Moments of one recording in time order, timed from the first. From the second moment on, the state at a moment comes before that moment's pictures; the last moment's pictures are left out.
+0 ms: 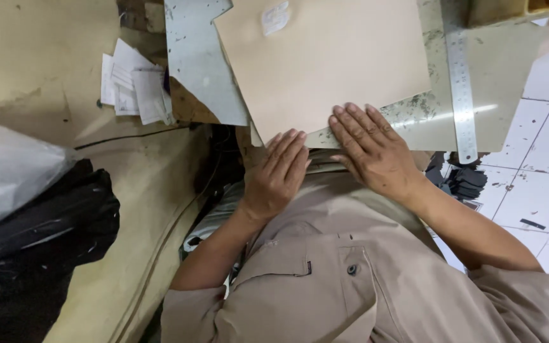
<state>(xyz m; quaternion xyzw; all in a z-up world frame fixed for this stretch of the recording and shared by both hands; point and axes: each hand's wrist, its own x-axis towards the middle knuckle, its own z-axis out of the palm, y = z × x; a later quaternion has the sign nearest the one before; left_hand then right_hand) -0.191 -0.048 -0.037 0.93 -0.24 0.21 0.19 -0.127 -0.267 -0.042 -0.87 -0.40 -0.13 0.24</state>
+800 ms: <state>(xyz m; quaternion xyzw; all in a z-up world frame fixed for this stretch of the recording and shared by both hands) -0.211 -0.005 -0.043 0.94 -0.19 0.21 0.17 -0.144 -0.211 -0.047 -0.86 -0.45 -0.07 0.22</state>
